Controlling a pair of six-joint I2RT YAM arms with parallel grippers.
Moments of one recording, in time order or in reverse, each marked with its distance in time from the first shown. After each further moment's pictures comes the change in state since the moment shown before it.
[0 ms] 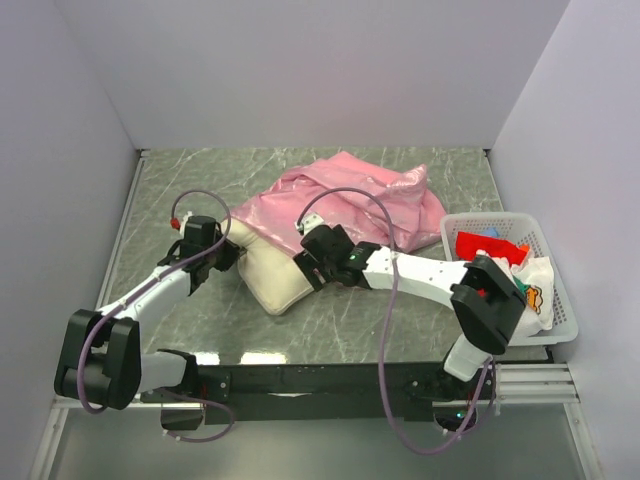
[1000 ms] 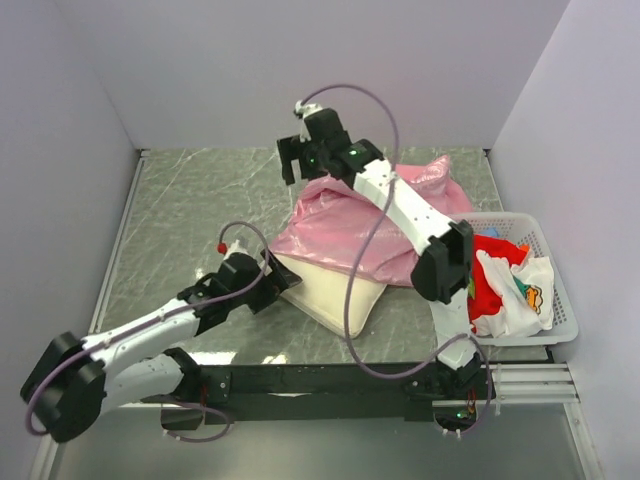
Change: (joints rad) left arm -0.474 -0.235 -0.146 -0.014 -0.016 -0.149; right arm -0.288 0.497 1.077 -0.322 -0.327 0.079
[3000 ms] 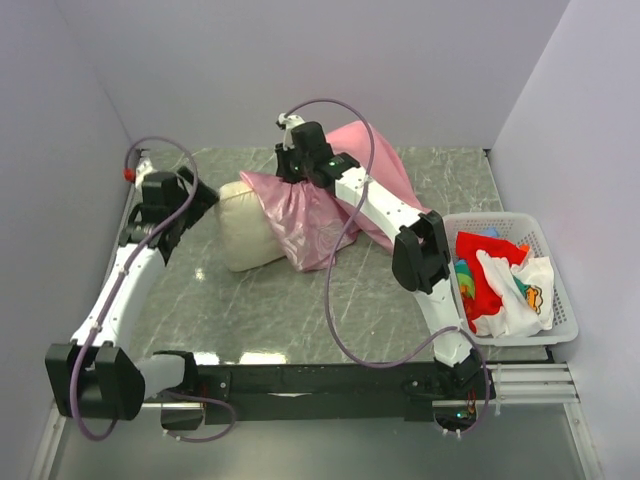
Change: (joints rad) left arm 0.633 0.188 0.590 -0.295 -0.113 0.420; right arm 0.003 0.159 -0.016 0.266 -0.120 -0.019
